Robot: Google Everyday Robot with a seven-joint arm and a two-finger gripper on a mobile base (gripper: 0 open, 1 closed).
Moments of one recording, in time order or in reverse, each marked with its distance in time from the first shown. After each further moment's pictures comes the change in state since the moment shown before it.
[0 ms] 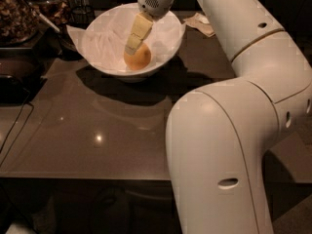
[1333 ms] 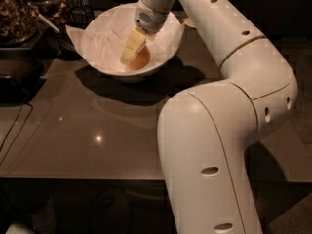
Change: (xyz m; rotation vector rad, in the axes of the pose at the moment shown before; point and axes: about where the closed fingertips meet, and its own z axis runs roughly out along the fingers) arm 0.005 -0.002 0.053 -0.081 0.027 0.104
